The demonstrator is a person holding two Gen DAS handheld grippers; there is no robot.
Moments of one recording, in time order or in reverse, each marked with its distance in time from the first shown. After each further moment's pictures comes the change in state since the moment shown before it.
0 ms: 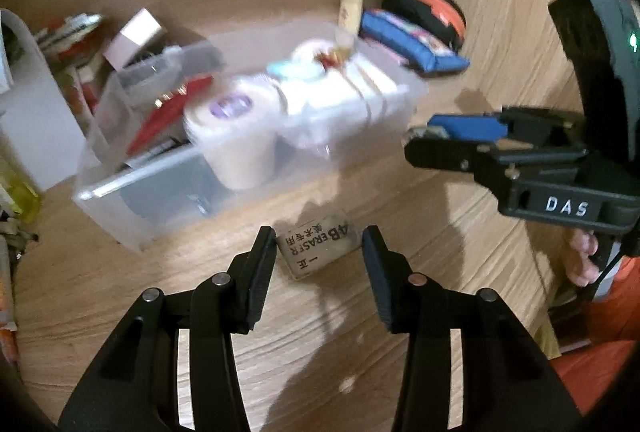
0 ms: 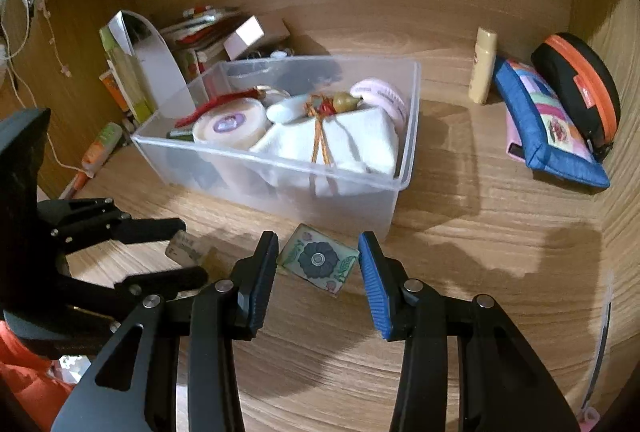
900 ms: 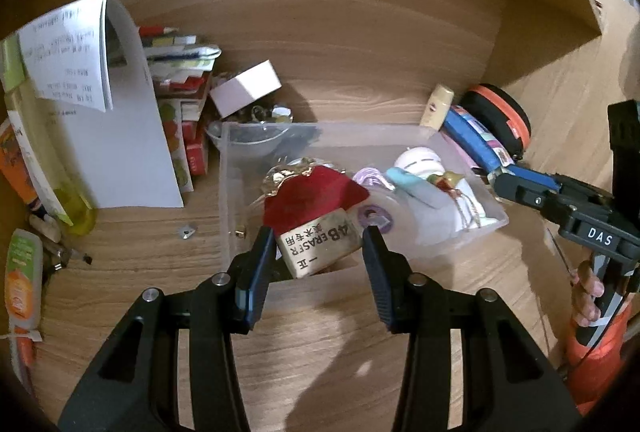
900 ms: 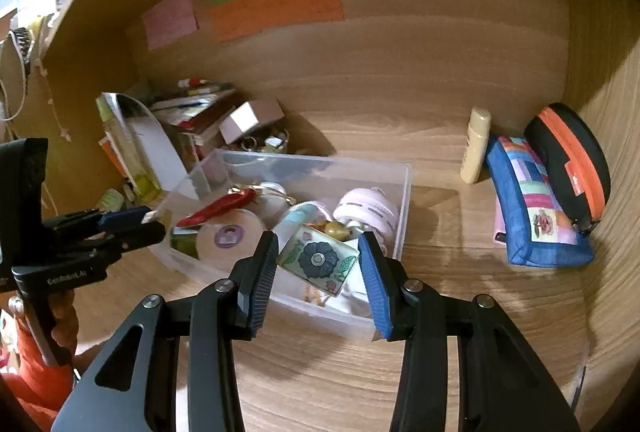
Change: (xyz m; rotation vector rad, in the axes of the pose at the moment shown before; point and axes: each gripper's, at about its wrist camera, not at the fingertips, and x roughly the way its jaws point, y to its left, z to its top) left arm -0.027 0.087 0.038 -0.218 -0.167 0.086; right arm -0.009 -0.006 0.056 0.021 -0.133 -0.017
